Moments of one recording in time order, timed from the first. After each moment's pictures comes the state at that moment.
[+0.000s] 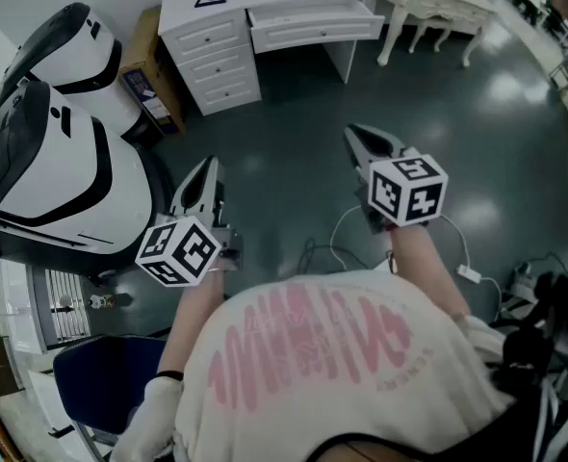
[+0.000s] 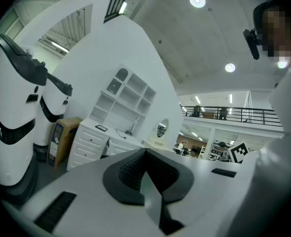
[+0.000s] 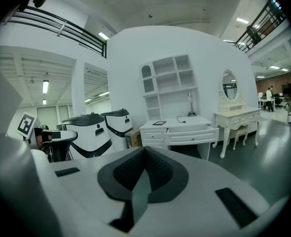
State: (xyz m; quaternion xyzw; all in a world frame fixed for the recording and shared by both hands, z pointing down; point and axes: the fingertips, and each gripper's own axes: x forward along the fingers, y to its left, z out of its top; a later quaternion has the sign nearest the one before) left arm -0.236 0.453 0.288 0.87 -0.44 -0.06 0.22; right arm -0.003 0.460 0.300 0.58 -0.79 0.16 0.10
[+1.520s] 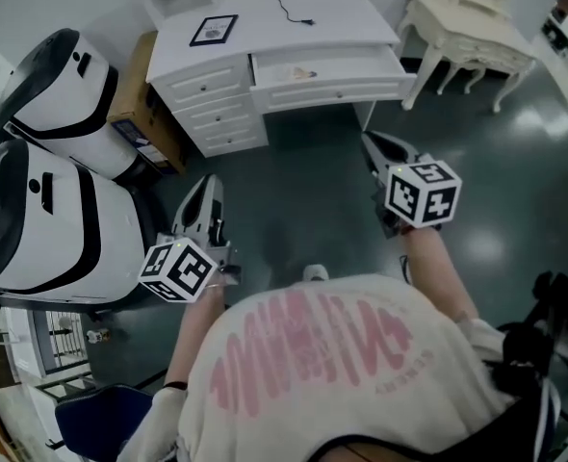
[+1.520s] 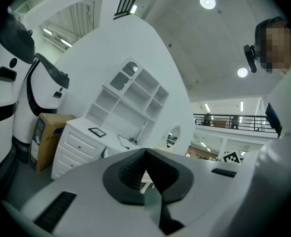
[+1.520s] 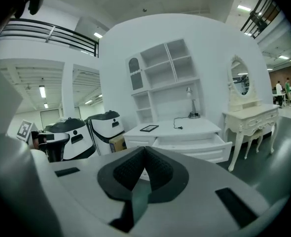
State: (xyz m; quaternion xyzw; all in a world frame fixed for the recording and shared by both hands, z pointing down) left arm -0.134 0.170 0.306 0.84 -0.48 -0.11 0.23; right arm 0.141 0.138 0.323 0.55 -0.81 0.17 0.10
